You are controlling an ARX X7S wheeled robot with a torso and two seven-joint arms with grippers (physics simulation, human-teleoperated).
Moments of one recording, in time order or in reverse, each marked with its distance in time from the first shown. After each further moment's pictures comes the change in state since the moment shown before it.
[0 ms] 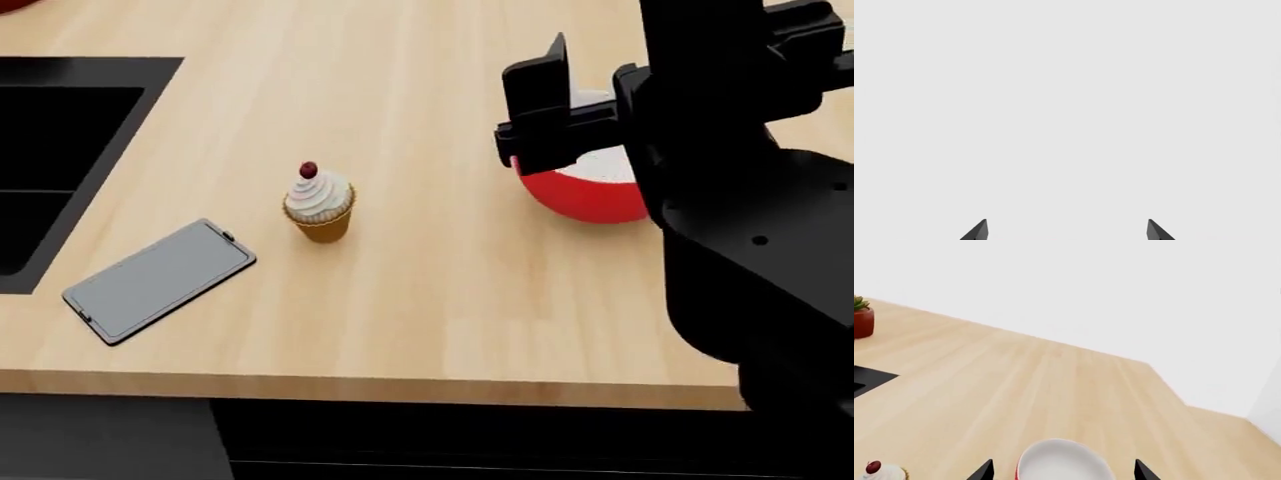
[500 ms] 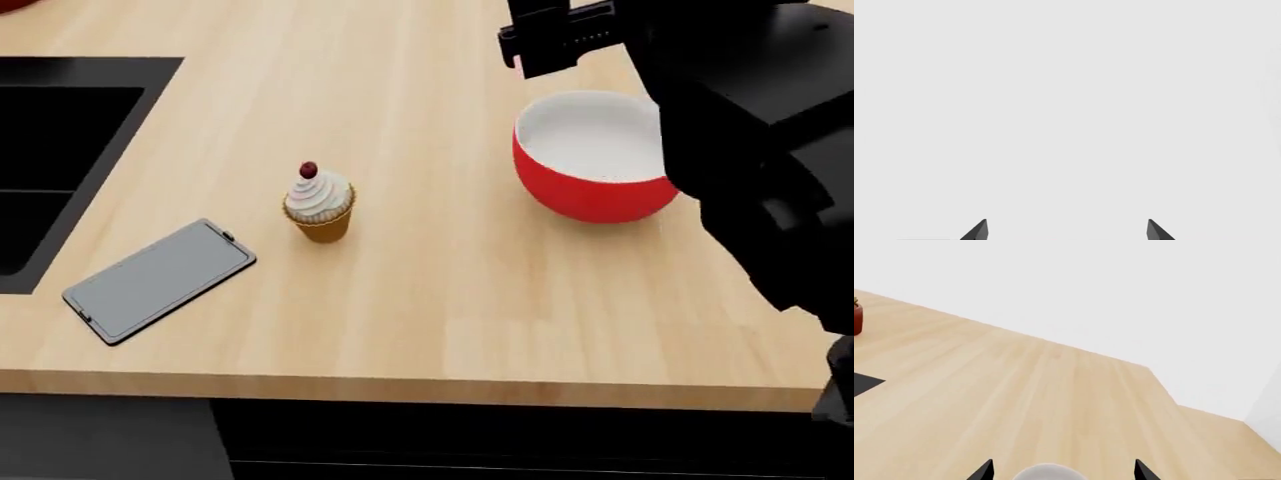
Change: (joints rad) left arm -0.382 0.184 0.083 -0.804 0.133 0.355 0.225; right arm 0.240 -0.114 -0.156 0.407 -0.177 -0.099 -0.232
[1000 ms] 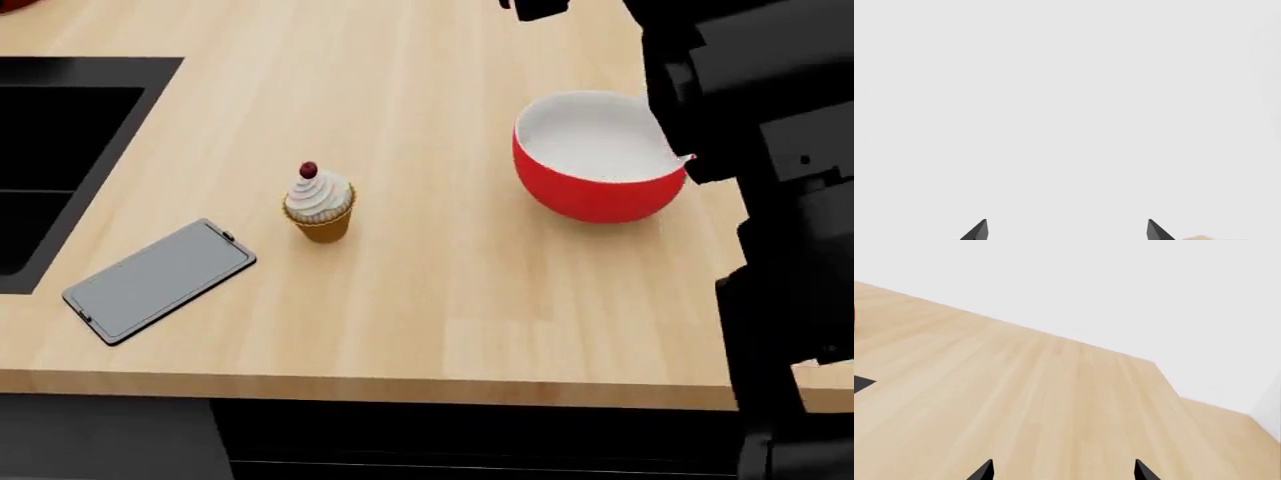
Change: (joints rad) left arm -0.199 0.080 0.596 -0.527 -0.495 0.337 0.029; right arm 0.205 -0.205 -0.120 0.619 -0.175 -0.251 -0.263
